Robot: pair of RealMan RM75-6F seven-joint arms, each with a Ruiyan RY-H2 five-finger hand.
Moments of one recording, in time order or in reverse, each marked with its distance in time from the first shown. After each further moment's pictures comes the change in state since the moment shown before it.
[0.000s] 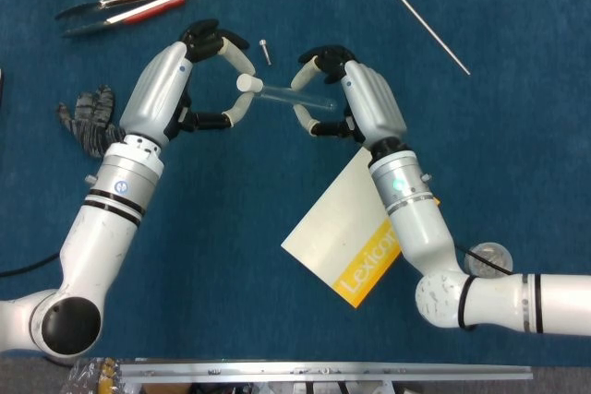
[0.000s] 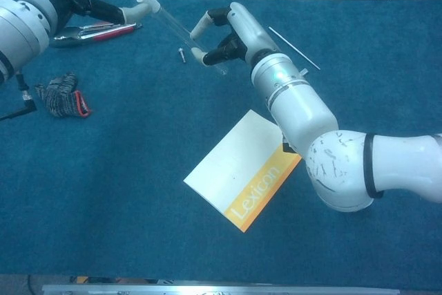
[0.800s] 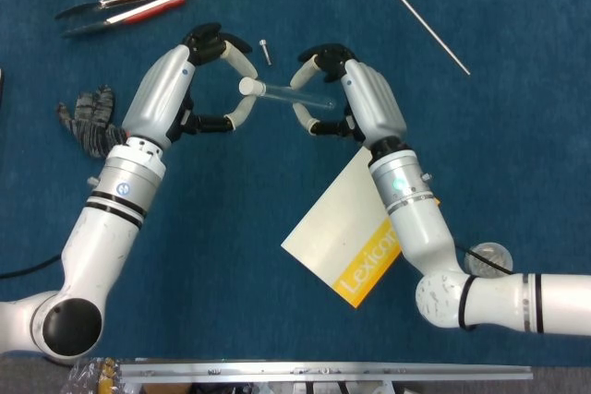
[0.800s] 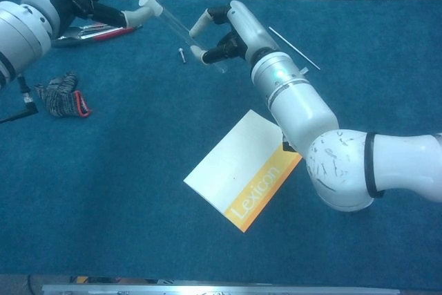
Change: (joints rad) left arm 0.000 -0.008 0.004 0.000 0.000 -0.004 0.002; right arm 0.001 0.001 0.005 -0.004 -0.003 0.001 0.003
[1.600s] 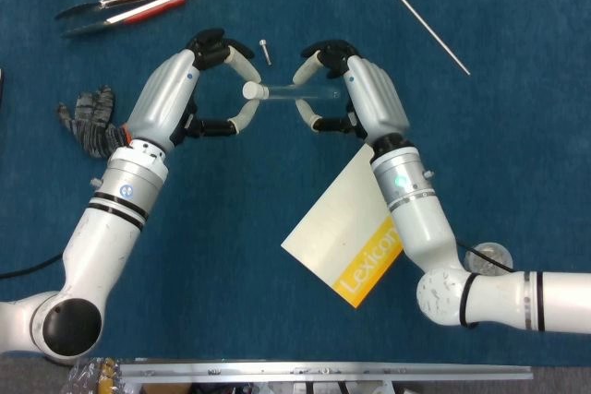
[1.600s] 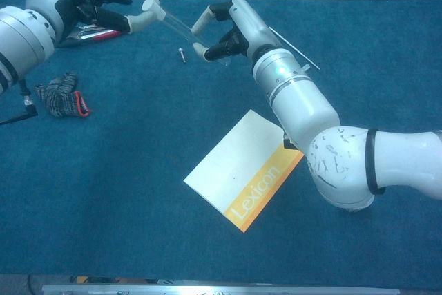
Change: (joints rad) left arm -0.005 0.011 0.013 -0.001 -0.003 -0.025 0.019; right arm 0.005 0.012 0.005 -0.006 0.004 0.002 -0.014
